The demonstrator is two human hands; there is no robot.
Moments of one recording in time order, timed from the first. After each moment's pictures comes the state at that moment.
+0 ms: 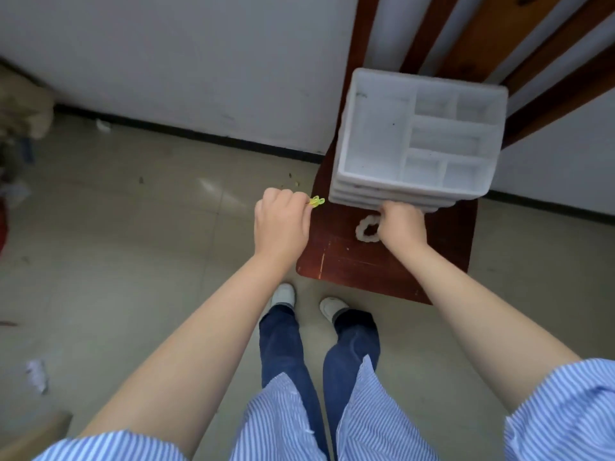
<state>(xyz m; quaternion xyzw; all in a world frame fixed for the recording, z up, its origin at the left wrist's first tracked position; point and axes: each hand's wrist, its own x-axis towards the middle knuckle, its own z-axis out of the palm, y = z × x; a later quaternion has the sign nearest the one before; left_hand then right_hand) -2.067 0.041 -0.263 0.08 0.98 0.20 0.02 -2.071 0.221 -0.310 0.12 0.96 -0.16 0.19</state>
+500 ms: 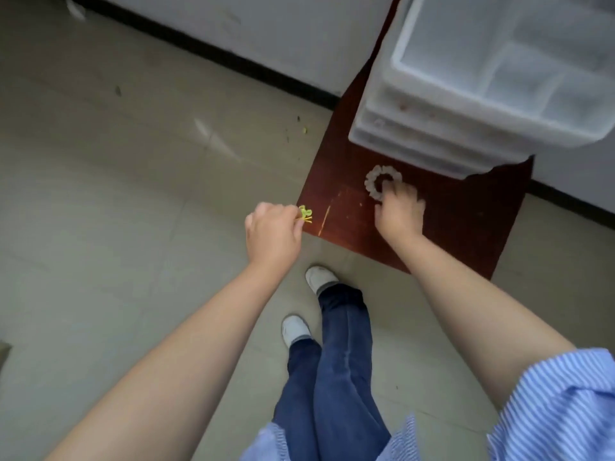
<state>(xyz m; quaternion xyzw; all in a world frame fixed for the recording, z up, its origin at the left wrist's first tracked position) -1.965 0.030 -0.402 -0.12 0.96 0.21 0.16 -2.020 0.214 -0.454 0.02 0.97 -0.03 0.24</state>
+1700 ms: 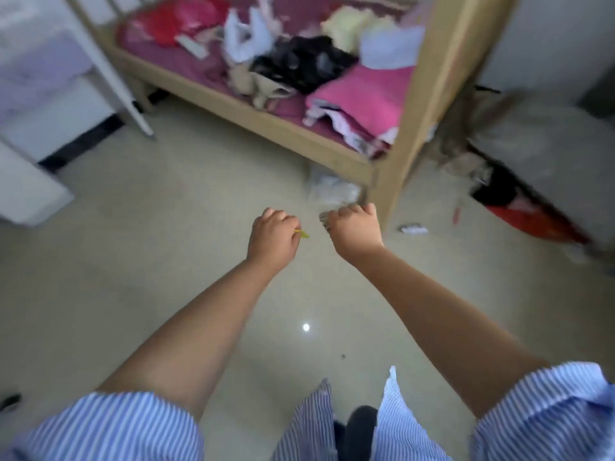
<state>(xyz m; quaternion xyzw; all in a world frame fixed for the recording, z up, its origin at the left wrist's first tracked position) -1.289 -0.333 -0.106 -0.74 0.65 0.03 -0.15 -1.431 -0.395 -0.101 -0.89 0.44 -0.05 0.06</state>
